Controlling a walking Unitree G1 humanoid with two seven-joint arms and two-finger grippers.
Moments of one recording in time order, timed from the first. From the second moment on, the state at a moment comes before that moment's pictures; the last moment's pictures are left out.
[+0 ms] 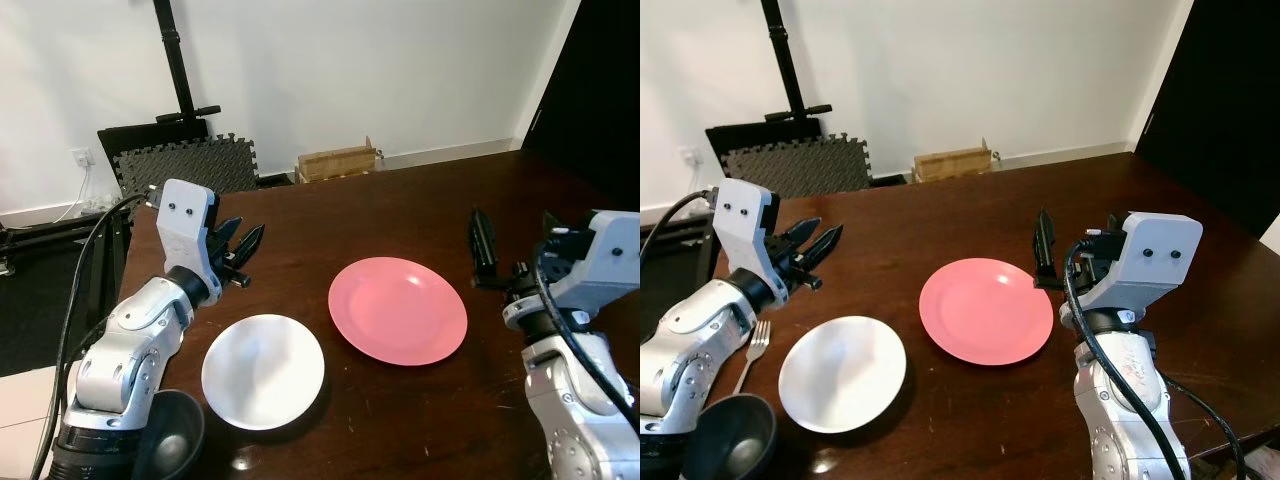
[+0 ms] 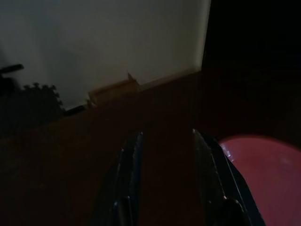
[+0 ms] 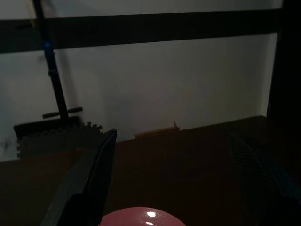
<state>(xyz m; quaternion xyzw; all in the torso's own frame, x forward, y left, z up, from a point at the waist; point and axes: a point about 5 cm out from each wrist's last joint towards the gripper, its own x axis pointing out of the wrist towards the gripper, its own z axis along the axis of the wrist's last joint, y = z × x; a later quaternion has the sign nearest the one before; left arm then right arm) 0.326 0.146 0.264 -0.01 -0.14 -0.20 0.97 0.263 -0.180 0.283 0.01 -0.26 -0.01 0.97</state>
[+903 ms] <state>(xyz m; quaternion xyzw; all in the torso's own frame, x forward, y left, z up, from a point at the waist) 0.314 0.172 0.261 0.08 -0.08 -0.21 0.97 0.277 -0.158 0.281 0.01 -0.25 0.05 0.97</state>
